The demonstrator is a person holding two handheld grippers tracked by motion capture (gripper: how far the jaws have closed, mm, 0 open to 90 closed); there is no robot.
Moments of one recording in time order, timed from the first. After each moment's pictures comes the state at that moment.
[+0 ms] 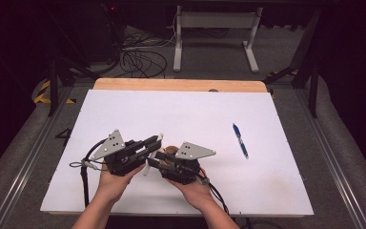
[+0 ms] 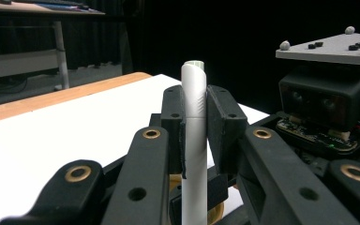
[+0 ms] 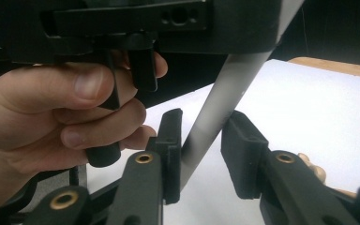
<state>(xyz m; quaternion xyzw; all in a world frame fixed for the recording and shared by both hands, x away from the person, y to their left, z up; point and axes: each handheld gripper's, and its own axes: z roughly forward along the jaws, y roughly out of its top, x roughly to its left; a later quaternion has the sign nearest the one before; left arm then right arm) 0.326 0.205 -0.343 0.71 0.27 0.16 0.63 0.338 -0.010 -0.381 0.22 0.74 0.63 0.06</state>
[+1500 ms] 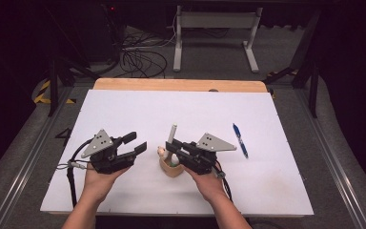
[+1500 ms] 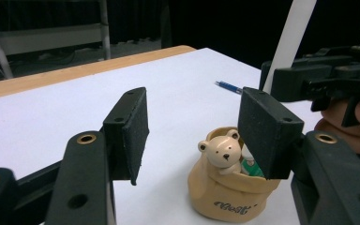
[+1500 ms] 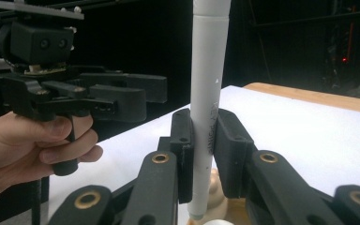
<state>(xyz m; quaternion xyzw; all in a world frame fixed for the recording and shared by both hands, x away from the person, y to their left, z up) 0.332 0.242 -0.356 0.72 0.34 0.19 0.57 0.356 -0.051 -0.371 0.26 0.70 0.66 0.11</state>
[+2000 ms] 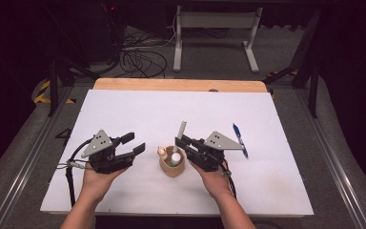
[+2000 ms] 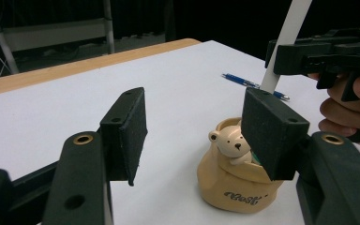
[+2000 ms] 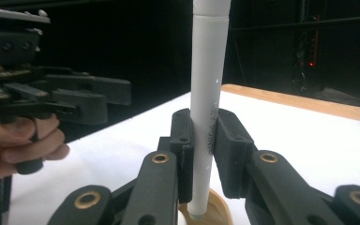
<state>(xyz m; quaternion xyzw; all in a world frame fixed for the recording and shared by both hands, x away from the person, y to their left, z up) 0.334 0.246 -0.359 0.73 0.34 0.20 0.56 0.362 -0.069 -0.372 0.28 0.69 0.65 0.15</state>
